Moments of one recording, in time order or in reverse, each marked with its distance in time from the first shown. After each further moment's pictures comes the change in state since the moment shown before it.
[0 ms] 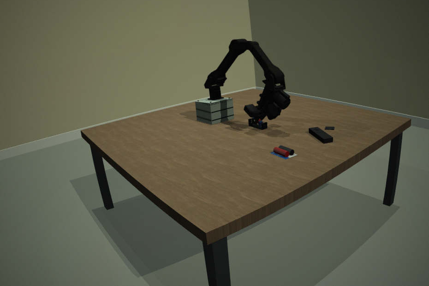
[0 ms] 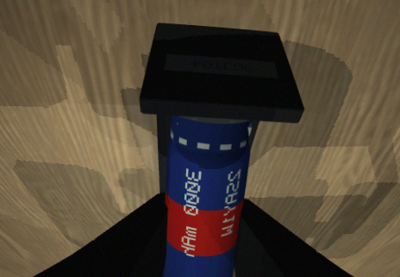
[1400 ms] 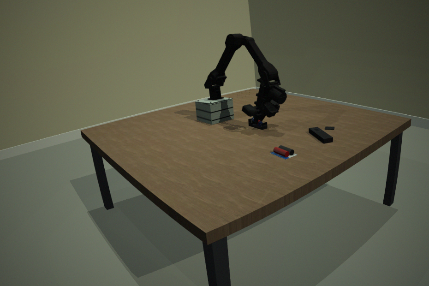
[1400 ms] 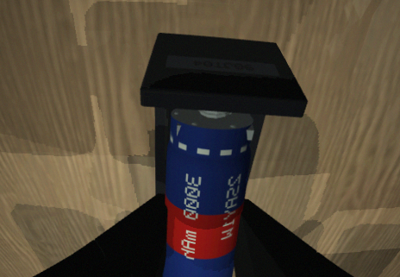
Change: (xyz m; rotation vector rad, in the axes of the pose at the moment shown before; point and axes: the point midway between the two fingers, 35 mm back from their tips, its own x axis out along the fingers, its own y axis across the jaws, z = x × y) arm 0.009 0.000 -0.002 -0.003 -0.167 -0.004
